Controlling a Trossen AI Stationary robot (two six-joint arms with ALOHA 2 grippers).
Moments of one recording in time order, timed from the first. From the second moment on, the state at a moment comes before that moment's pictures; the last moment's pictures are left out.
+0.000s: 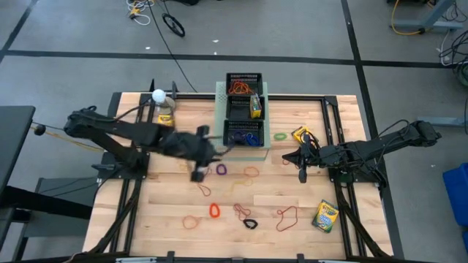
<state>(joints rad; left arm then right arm) -0.25 1.31 1.24 -0.57 -0.29 0.06 0.26 0.67 0.30 -0.05 0.40 0.25</state>
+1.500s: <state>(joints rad) -0.56 1.17 0.65 -0.79 -0.69 -0.81 0.26 0.67 0.30 -0.05 0.40 0.25</state>
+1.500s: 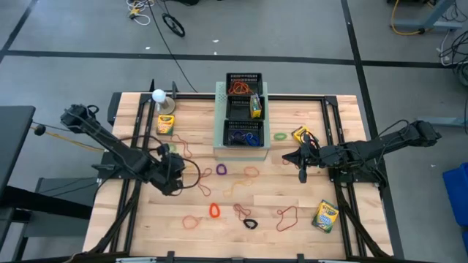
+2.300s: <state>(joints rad) -0.23 1.06 0.39 -0.44 -0.42 -0.62 0.26 0.67 0.30 -0.05 0.40 0.25</state>
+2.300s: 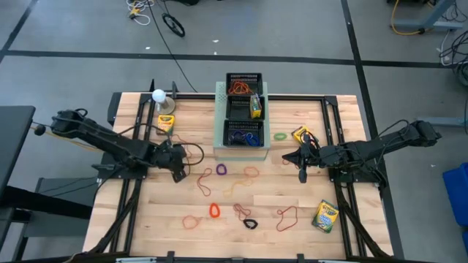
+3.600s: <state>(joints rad) -0.14 1.21 0.34 -0.21 -0.34 -0.39 0.26 0.67 0.30 -0.05 0.40 0.25</state>
